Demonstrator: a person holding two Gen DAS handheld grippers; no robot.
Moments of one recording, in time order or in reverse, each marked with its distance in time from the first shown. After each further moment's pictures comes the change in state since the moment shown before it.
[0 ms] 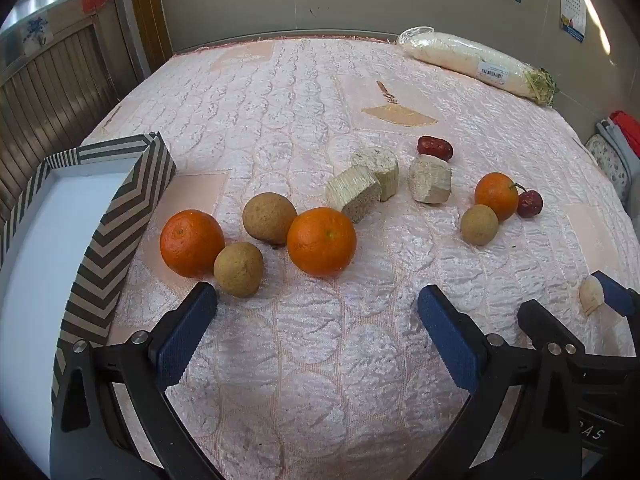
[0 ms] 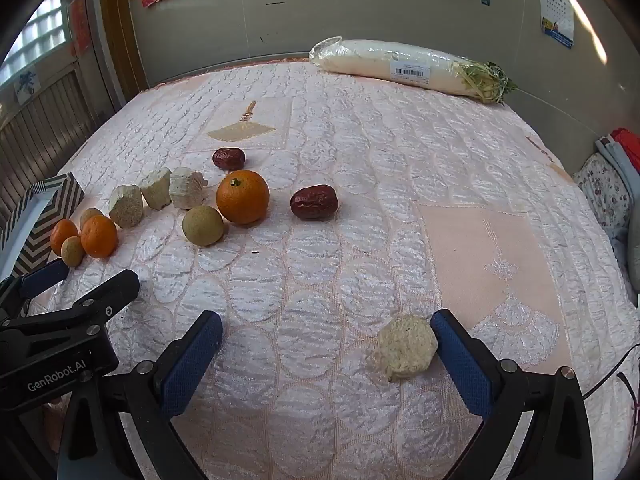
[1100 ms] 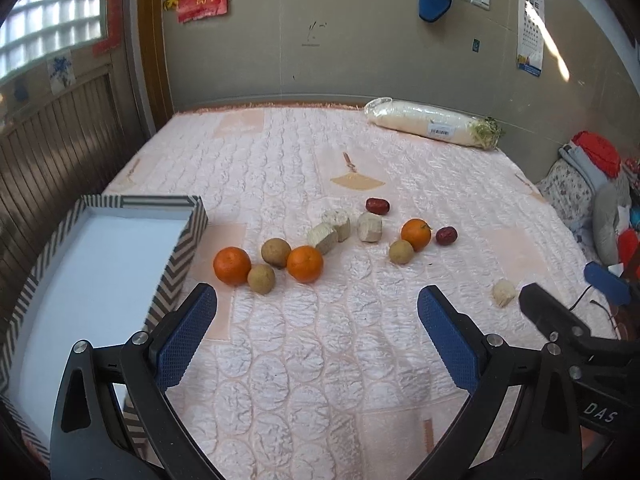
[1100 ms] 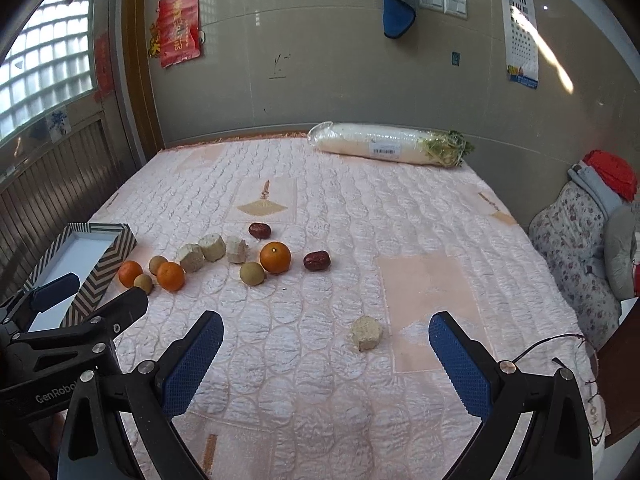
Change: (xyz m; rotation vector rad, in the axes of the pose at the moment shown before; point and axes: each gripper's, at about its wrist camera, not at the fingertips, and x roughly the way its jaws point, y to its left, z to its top) left arm -0.106 0.003 -0.016 0.021 -0.193 -0.072; right arm -0.117 0.006 -0.011 0.021 -0.214 -0.026
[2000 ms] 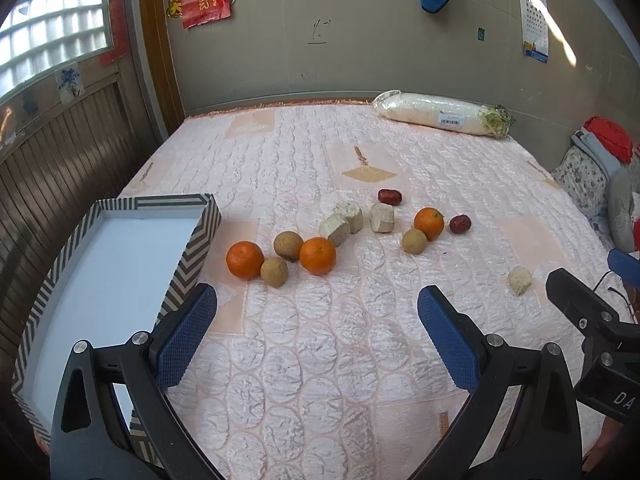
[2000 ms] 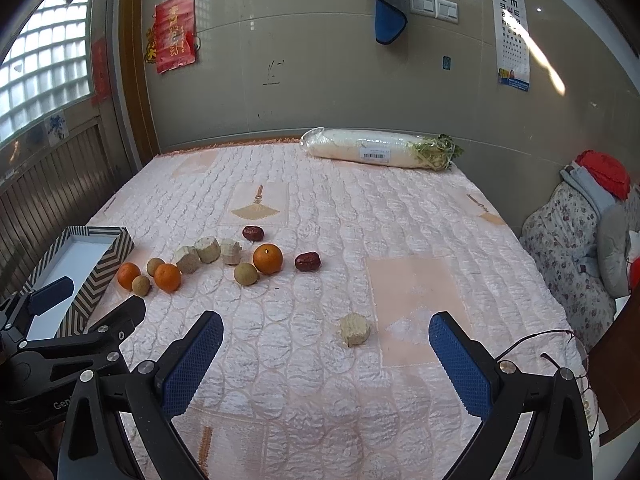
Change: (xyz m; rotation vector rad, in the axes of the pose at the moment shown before) left arm 0.004 -0.005 -0.006 0.034 0.015 0.071; right arm -0.009 -0.005 -0.005 0.009 -0.012 -0.017
